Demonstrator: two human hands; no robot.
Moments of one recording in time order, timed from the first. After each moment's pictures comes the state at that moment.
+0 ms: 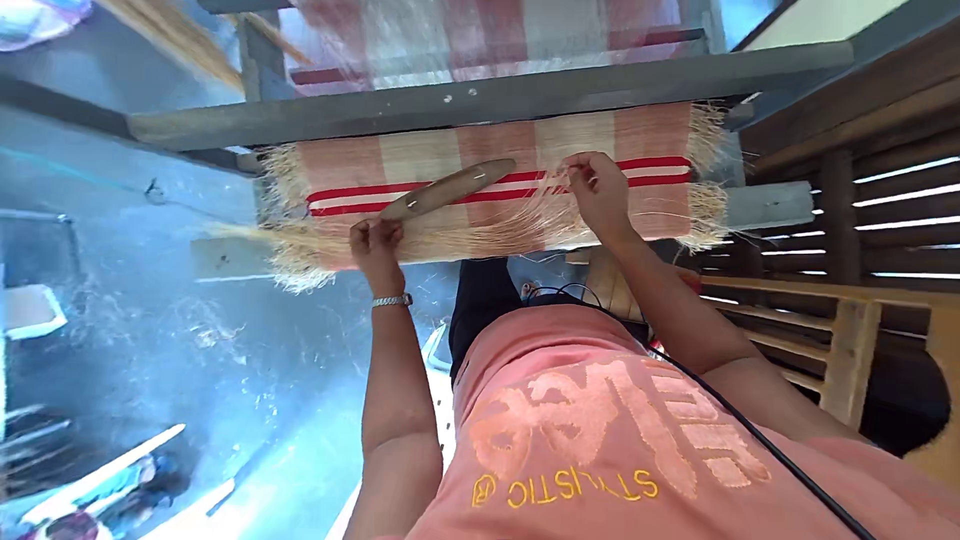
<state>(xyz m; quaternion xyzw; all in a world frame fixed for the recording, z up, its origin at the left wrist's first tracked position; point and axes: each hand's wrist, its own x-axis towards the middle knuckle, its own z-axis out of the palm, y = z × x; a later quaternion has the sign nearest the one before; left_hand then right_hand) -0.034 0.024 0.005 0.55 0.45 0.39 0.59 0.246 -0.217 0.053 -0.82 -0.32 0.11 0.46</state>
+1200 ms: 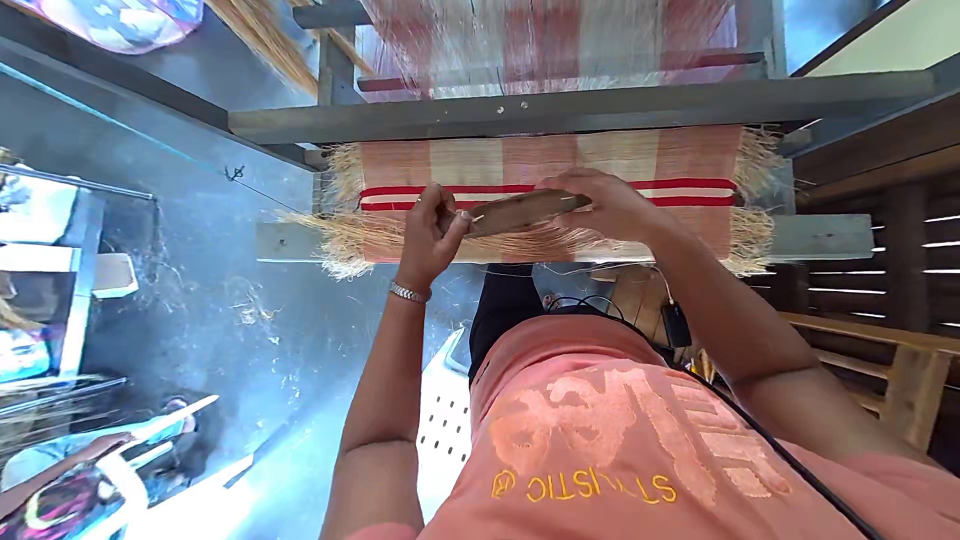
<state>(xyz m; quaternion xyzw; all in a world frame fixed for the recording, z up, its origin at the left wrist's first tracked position) -0.012 0.021 0.097 0.86 0.17 0.26 0.41 0.244 -0.183 0.120 -0.69 -0.59 0.30 0.31</state>
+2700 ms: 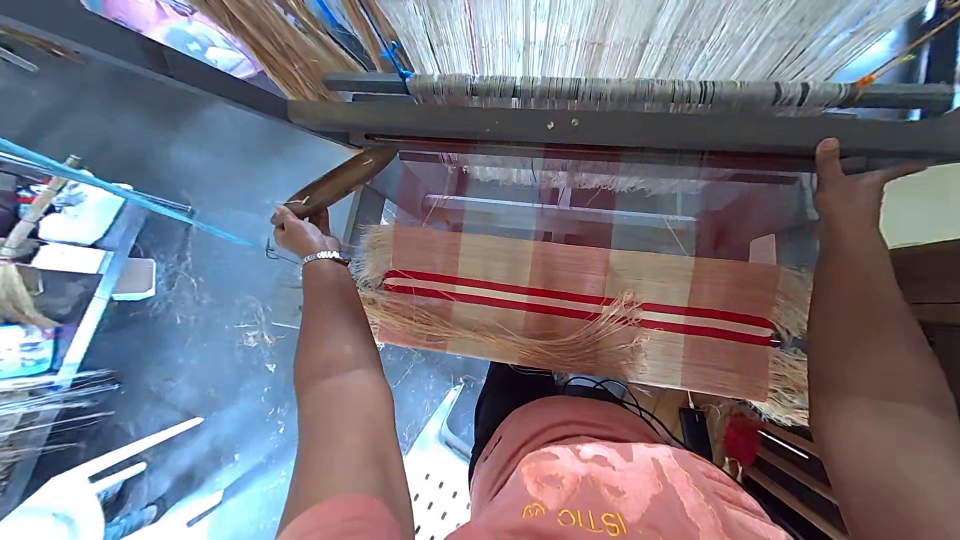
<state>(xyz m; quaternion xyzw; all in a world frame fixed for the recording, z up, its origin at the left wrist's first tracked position) -0.023 0.315 0.074 0.31 0.55 0.62 0.46 0.555 -0.189 0.084 -0.84 -0.09 -0.01 0.54</state>
